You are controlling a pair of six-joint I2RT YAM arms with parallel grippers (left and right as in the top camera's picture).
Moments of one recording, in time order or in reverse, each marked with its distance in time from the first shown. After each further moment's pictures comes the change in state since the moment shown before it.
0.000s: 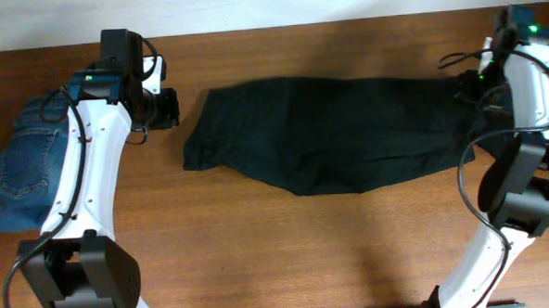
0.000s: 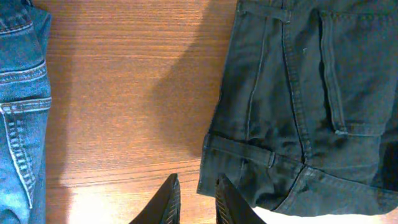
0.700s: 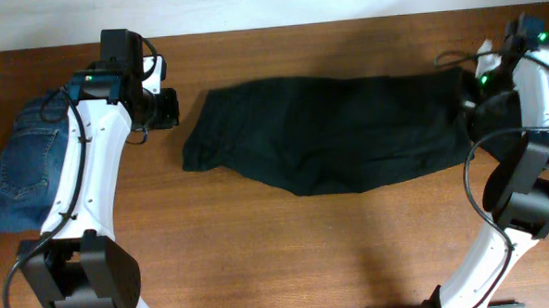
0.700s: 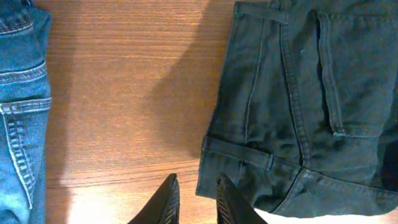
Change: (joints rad) left arm 0.000 0.000 0.000 0.002 0.000 0.000; right arm -0.027 -0.006 -0.004 0.014 -0.336 -0.049
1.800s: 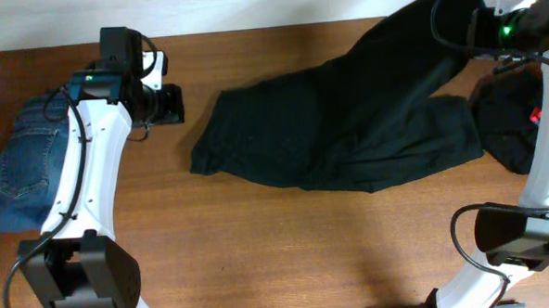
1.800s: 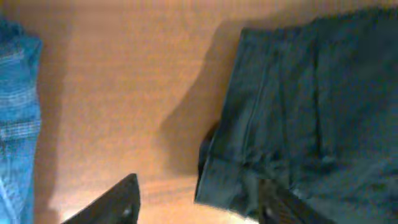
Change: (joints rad) left arm -0.001 0.000 0.000 0.070 0.045 0.006; right arm 0.144 -0.242 0.413 -0.262 0.021 -0.026
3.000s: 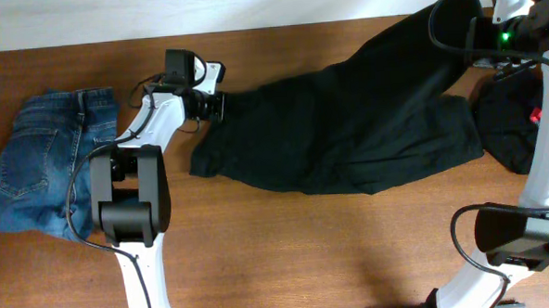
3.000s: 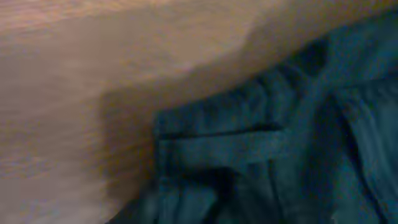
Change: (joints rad) left arm -0.084 0.490 0.006 0.503 0.279 0.109; right arm 0.000 0.000 0.000 -0.050 0.000 -0.001
